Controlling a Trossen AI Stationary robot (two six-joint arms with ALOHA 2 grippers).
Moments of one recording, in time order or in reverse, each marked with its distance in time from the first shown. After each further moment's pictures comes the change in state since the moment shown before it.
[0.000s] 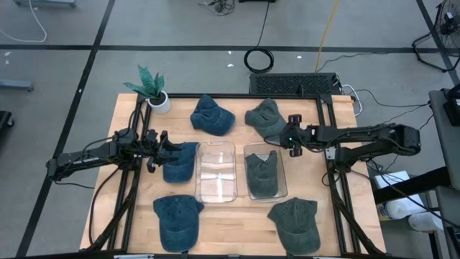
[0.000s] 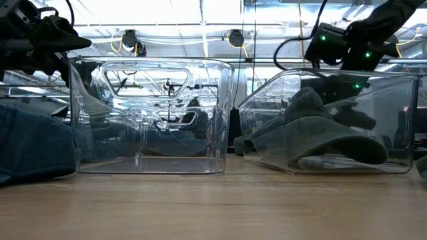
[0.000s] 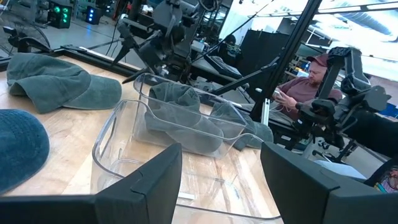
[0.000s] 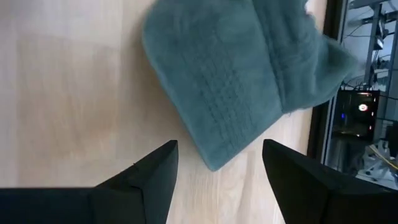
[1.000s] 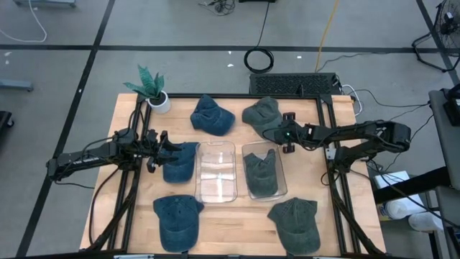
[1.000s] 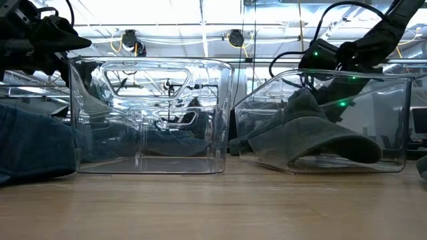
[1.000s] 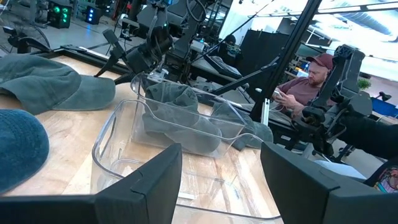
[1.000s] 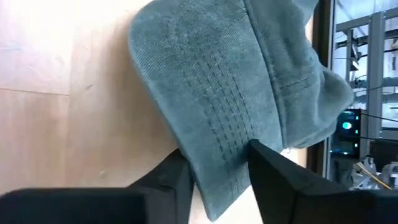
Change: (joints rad) left arm 0.000 0.000 0.000 0.000 0.000 0.000; right arm -0.105 0.151 -0.079 0.348 -0.047 -0.151
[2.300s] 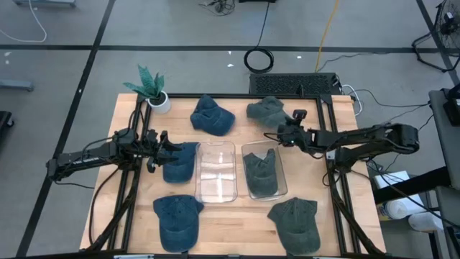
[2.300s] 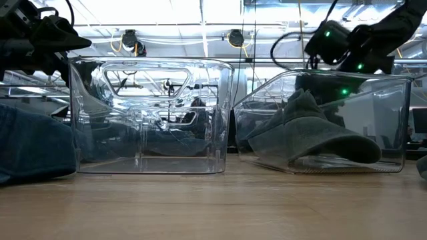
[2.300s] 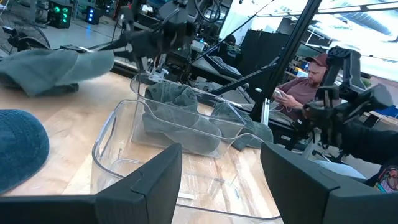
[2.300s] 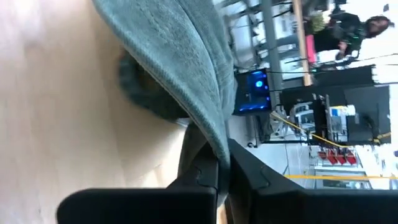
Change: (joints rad) left arm 0.000 0.000 0.000 0.000 0.000 0.000; right arm 0.158 -0.132 -0.004 0.044 0.457 0.153
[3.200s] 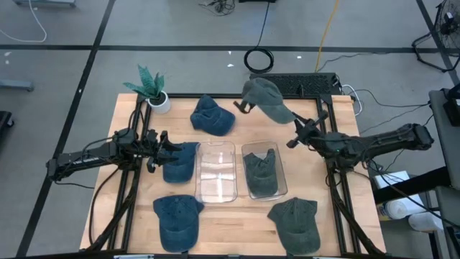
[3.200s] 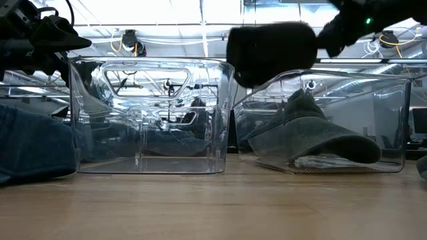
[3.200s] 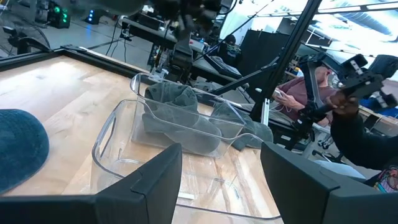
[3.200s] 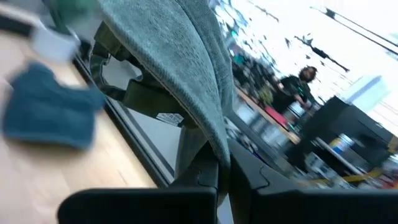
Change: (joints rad) left arm 0.000 0.000 0.000 0.000 0.000 0.000; right arm 0.367 -0.485 0.001 0.257 0.199 -0.007
